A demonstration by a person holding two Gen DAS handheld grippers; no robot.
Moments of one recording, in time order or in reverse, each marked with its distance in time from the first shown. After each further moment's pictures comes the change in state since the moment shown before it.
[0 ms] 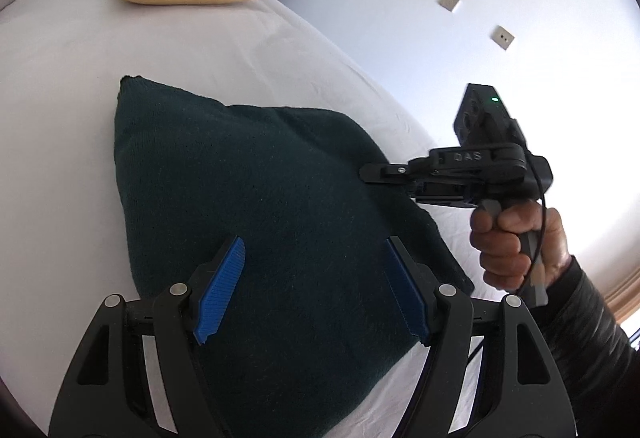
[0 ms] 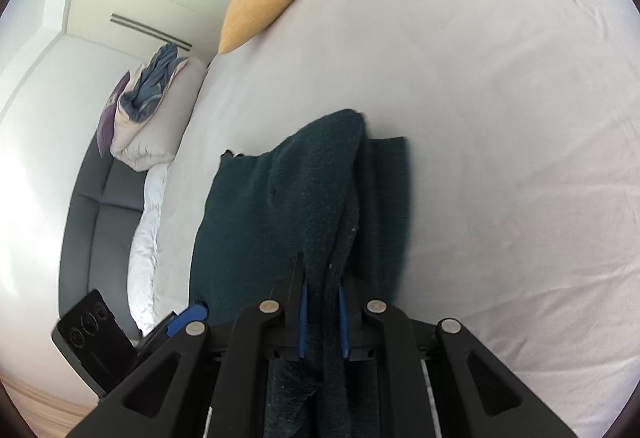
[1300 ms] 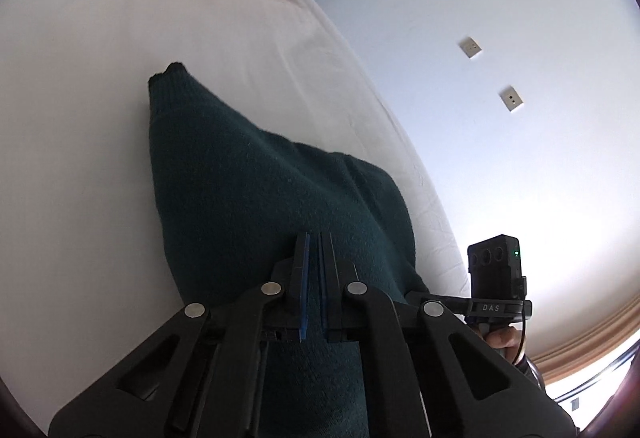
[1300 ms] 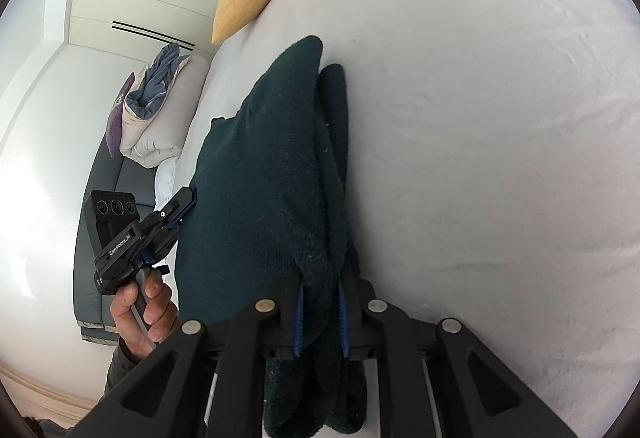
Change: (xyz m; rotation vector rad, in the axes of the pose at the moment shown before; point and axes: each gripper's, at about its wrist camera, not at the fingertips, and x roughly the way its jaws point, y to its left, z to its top) left arm 0.036 0.090 0.056 -0.251 0.018 -0.166; right arm -0.014 -0.036 -0.053 0.038 0.025 0.054
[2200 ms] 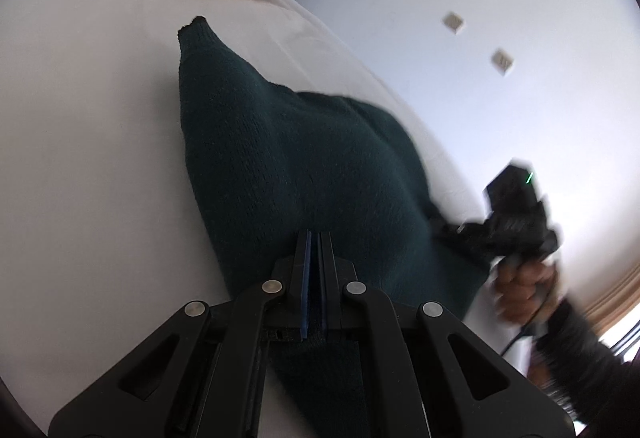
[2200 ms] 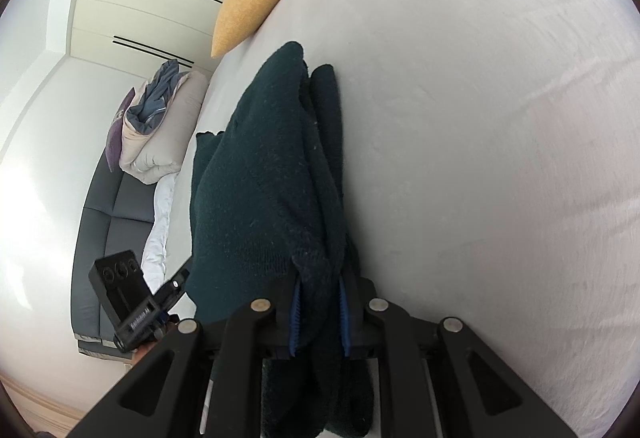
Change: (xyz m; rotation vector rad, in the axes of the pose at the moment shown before) left arm -0.010 -0.009 -0.075 0.208 -0.042 0.108; right arm 0.001 -0.001 -0.012 0.015 -0.075 -0.006
